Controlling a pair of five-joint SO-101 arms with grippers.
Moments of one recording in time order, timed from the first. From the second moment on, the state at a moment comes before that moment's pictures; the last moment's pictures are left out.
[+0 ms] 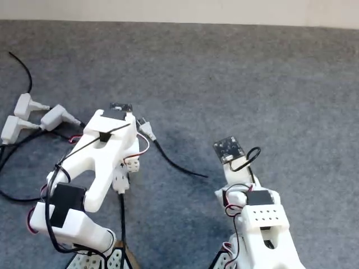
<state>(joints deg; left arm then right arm) 4.4 2.9 30.8 71.6 21.1 -10.5 -54.4 82.3 47.7 20.8</state>
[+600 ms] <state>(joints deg) 5.2 2.9 25.5 84.6 -60.7 -10.5 -54.4 82.5 46.0 20.8</state>
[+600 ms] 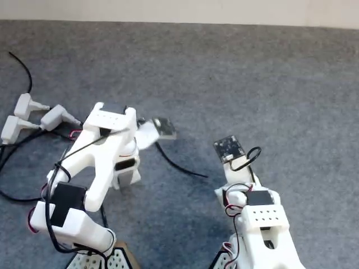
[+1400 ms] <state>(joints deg) 1.9 2.8 3.9 82.4 -46.0 -10.5 -54.6 82.5 45.8 20.8</state>
